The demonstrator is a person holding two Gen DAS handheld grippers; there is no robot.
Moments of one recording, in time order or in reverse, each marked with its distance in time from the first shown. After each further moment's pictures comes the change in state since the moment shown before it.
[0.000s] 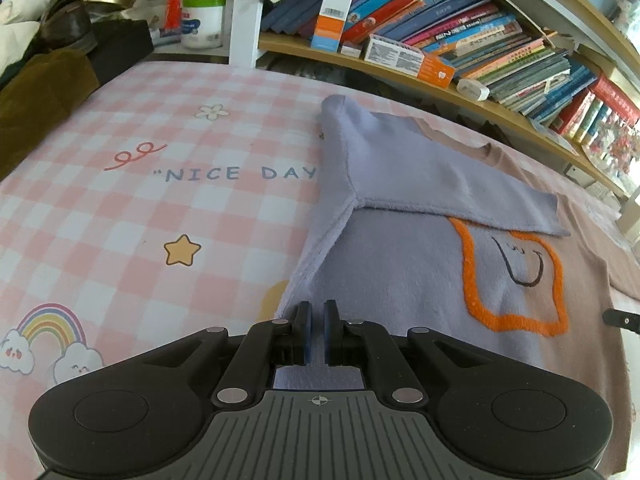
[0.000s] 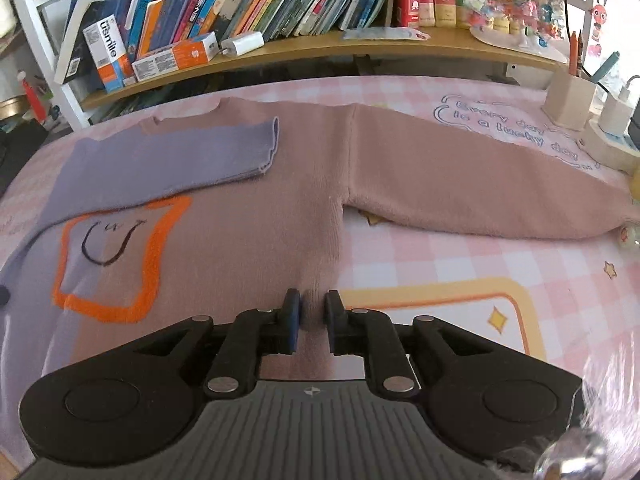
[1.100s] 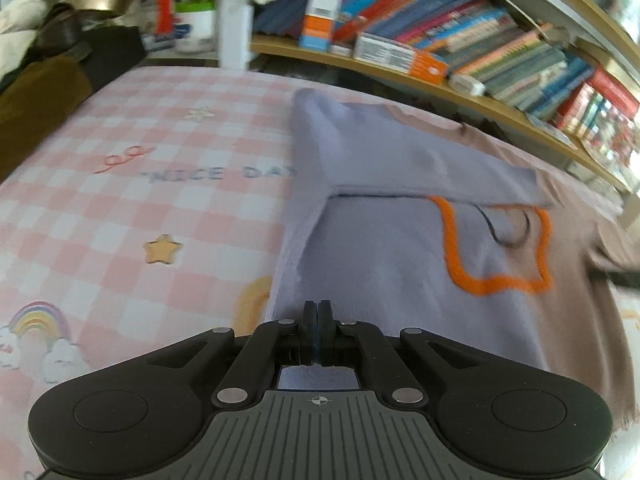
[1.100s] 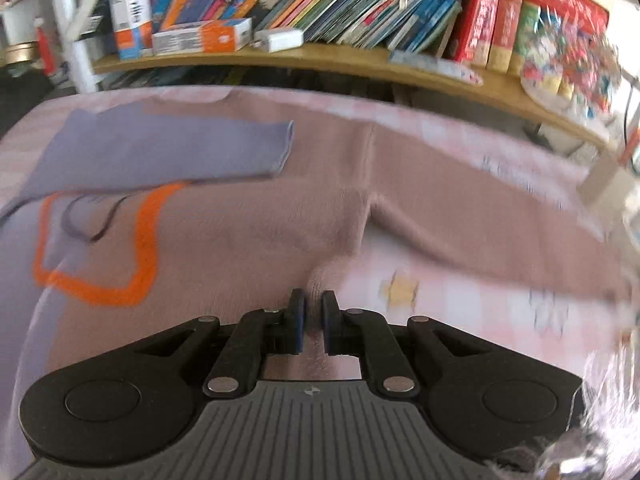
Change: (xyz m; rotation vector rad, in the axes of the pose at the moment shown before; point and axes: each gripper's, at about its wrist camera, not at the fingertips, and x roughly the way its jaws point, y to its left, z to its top) left arm 0.002 -0.010 -0.004 -0.018 -0.022 0.040; right arm 0.029 0.016 0.033 -0.198 0.014 -0.007
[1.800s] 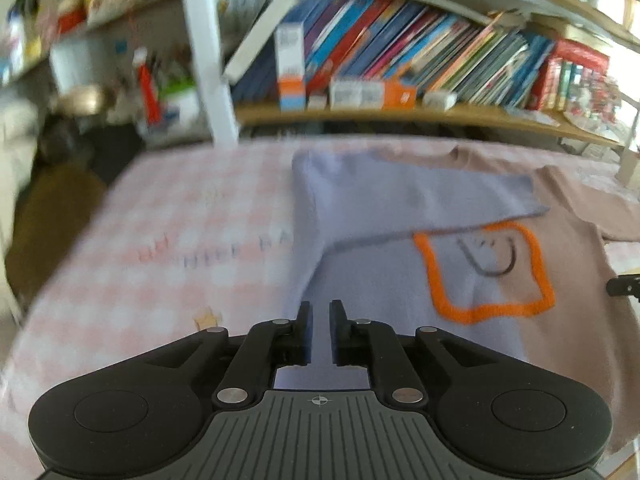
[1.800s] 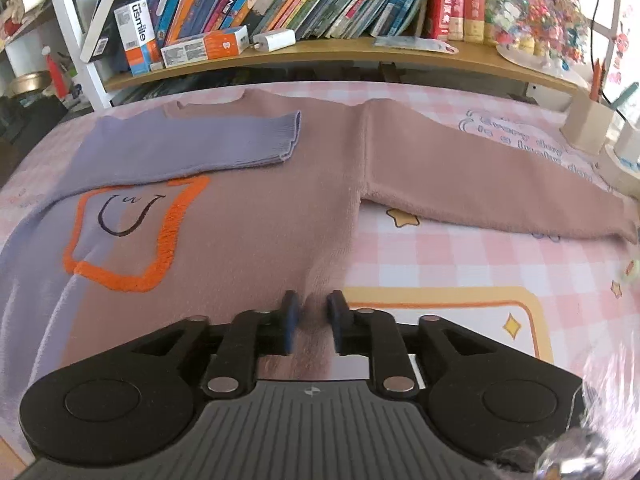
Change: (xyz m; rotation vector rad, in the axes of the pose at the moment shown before) left arm -0.049 -0.043 0.019 0.291 -0.125 0.063; right arm -0.034 0.005 -0.038 0.119 -0.025 0.034
